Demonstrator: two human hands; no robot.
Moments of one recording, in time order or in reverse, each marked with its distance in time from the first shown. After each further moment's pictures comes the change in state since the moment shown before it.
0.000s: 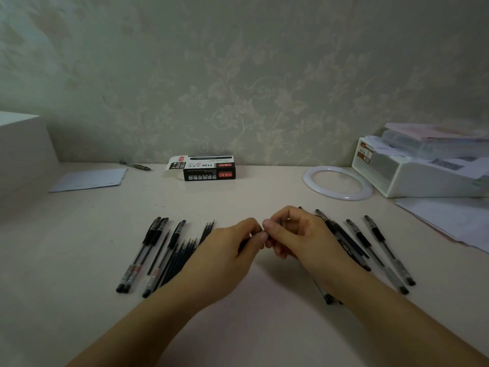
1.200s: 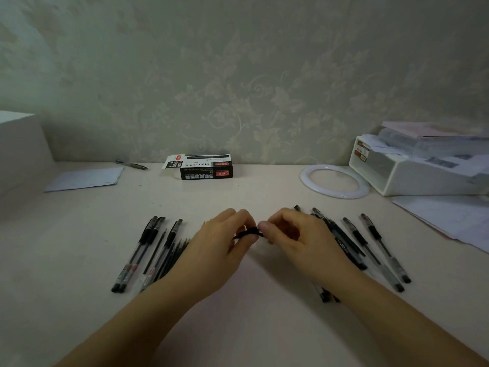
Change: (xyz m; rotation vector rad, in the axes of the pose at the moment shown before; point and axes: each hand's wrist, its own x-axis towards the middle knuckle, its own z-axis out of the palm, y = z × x) left_hand 0.005 -0.006 -0.004 0.156 0.060 0.039; right_hand -0.001 0.005 -0.007 -0.502 0.085 -0.154
